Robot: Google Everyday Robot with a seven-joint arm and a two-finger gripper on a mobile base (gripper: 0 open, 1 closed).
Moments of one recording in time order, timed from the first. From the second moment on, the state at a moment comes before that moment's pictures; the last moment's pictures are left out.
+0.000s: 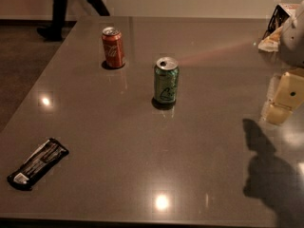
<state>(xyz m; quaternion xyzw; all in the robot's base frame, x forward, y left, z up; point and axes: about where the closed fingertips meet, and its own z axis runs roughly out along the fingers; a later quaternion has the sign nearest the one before) 0.438 -0.217 0.976 -0.60 0.78 -0.03 0.16</state>
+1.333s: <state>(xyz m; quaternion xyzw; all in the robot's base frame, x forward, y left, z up) 0.469 -0.155 0.978 -0.66 0.73 -0.03 0.18</state>
